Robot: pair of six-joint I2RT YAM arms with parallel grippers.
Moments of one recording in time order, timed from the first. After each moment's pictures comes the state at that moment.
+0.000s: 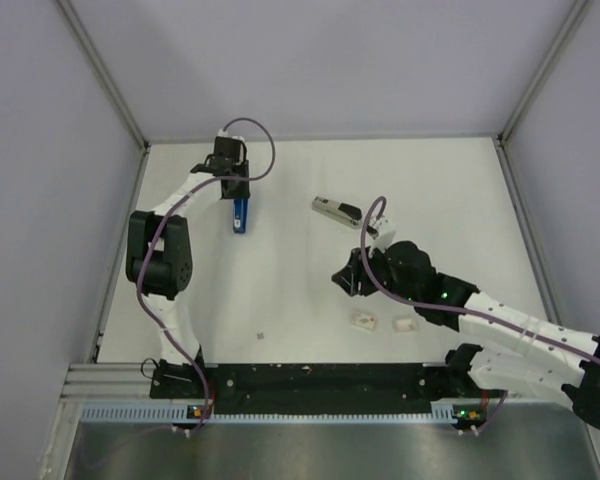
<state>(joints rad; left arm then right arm) -0.21 1.93 1.49 -0.40 -0.12 -0.17 0.89 0.98 0.63 -0.08 0.03 0.53</state>
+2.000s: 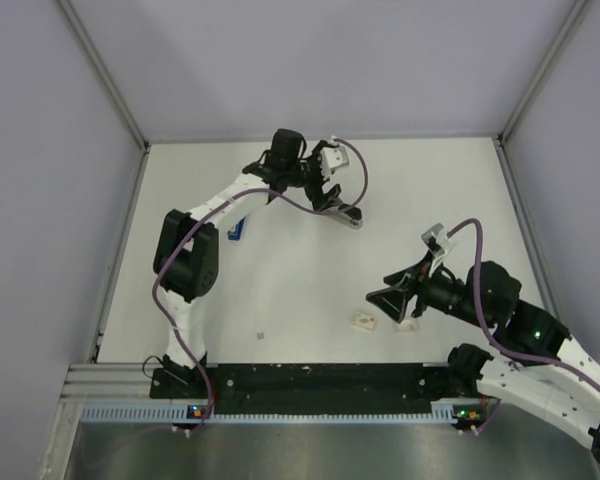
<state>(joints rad) -0.49 2.01 1.67 -0.22 0.65 0.58 0.89 0.47 0.74 -0.49 -0.09 0.45</state>
